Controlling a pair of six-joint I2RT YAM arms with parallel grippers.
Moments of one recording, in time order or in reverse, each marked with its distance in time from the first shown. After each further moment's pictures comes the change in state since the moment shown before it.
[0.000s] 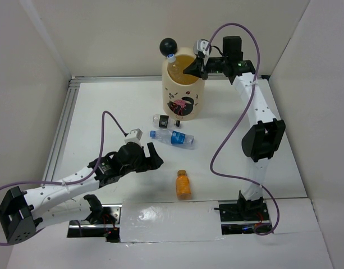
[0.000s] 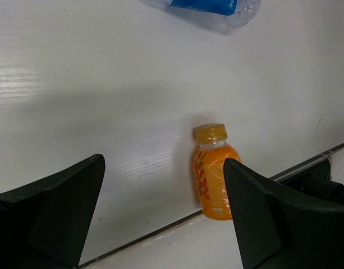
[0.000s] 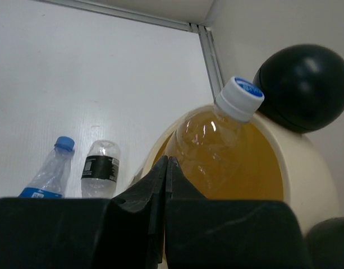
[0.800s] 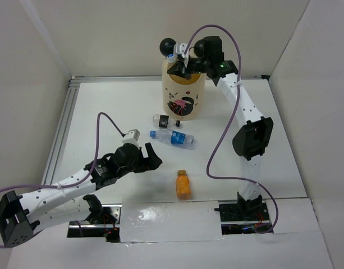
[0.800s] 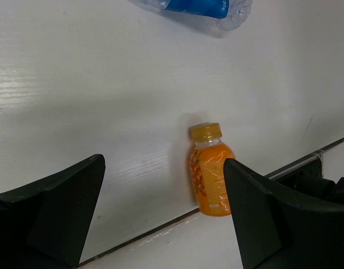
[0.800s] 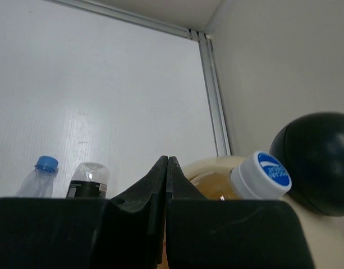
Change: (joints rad) left arm 0.000 -0.056 -0.020 0.000 -0.001 -0.004; right arm 0.137 0.082 0.105 0.061 0.115 0.018
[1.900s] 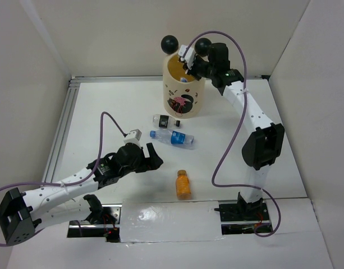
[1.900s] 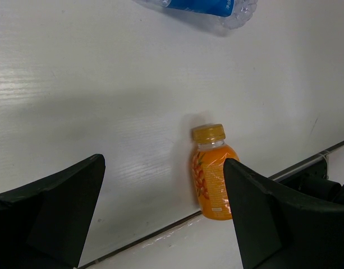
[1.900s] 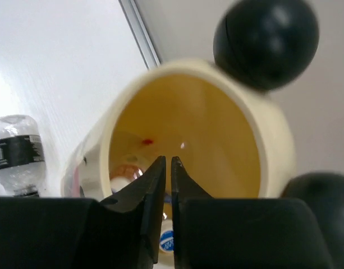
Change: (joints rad) left arm 0.000 0.037 0.000 0.020 0.002 0.005; right arm -0.005 -0.192 -0.328 0.172 0.518 -0.003
